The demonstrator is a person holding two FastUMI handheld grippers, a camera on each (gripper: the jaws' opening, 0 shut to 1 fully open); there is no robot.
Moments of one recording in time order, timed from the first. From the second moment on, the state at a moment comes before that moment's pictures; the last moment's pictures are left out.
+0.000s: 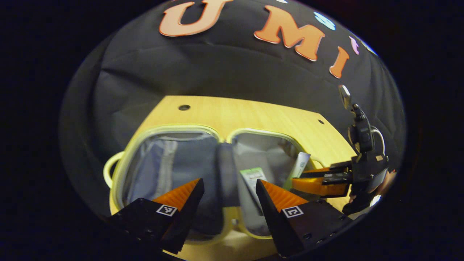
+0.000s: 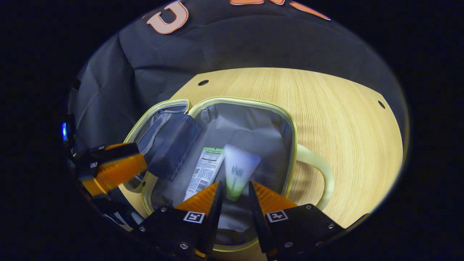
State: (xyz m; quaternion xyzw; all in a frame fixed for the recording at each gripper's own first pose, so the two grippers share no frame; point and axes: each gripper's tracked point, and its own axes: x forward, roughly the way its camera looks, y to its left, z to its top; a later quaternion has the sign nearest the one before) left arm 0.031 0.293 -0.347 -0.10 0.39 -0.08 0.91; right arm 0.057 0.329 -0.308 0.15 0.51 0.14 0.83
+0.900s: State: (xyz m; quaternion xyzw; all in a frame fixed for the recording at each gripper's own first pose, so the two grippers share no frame) left arm 0.036 0.552 -0.437 -0.26 0.39 0.15 0.87; right arm 0.074 0.197 -0.187 0.02 0.35 0.02 0.94
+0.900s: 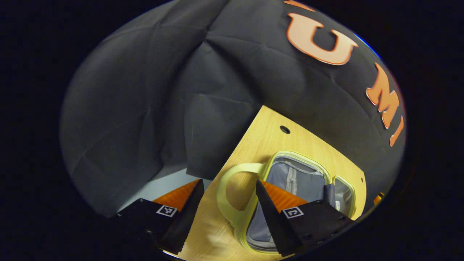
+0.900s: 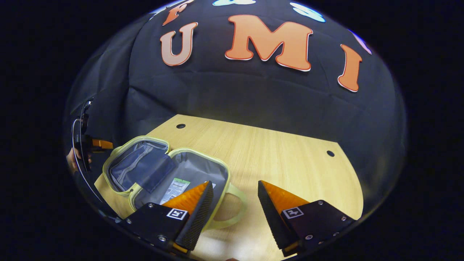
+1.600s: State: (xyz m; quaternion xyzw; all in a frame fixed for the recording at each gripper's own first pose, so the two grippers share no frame) left arm 0.062 0.544 -0.428 -0.21 0.42 0.09 0.88; right arm 0.054 0.101 -0.150 0.00 0.31 -0.04 0.95
